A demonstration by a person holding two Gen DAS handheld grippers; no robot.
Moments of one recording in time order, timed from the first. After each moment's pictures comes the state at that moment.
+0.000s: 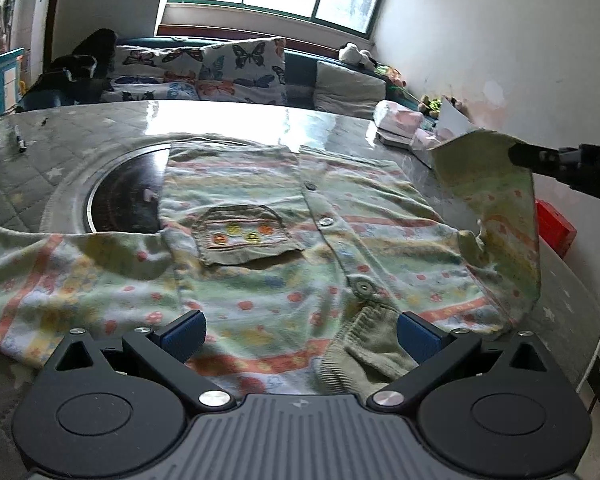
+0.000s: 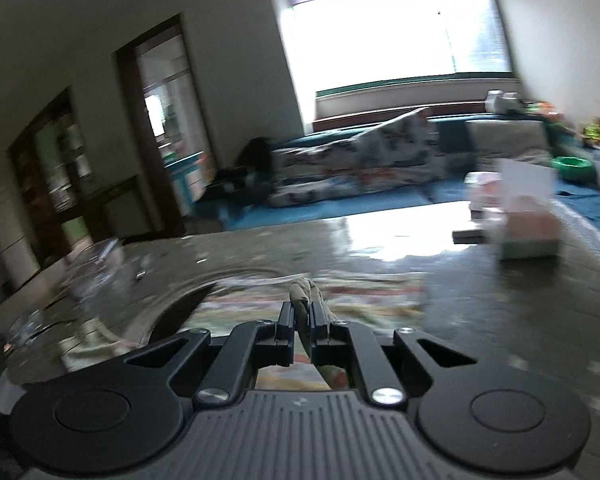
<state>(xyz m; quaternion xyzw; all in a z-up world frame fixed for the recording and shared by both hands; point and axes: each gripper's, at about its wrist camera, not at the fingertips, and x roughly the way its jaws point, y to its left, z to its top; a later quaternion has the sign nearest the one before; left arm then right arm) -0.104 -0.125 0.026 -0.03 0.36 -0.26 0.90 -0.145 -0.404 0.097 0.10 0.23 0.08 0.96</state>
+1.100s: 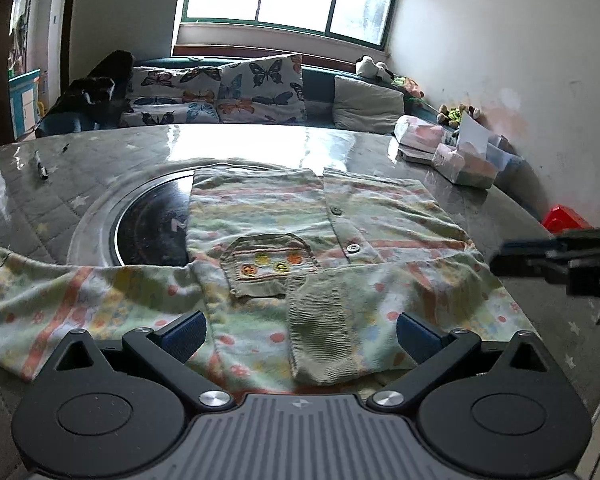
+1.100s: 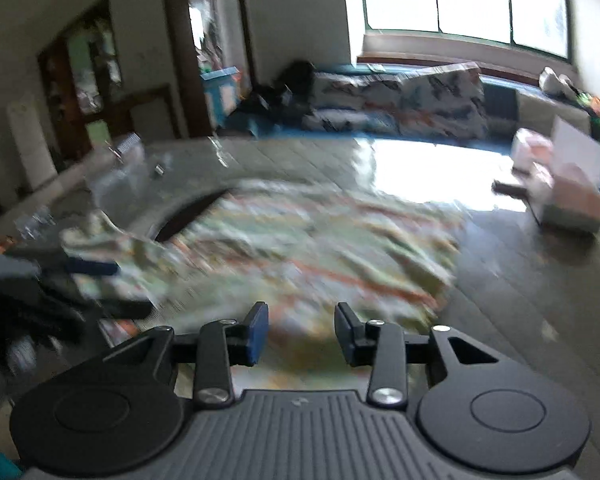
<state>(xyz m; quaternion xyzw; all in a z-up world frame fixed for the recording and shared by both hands) -0.097 -0.134 0.037 0.00 0.34 -0.24 0.91 -0.143 -0.390 0.053 0.02 0.34 0.12 0.93</state>
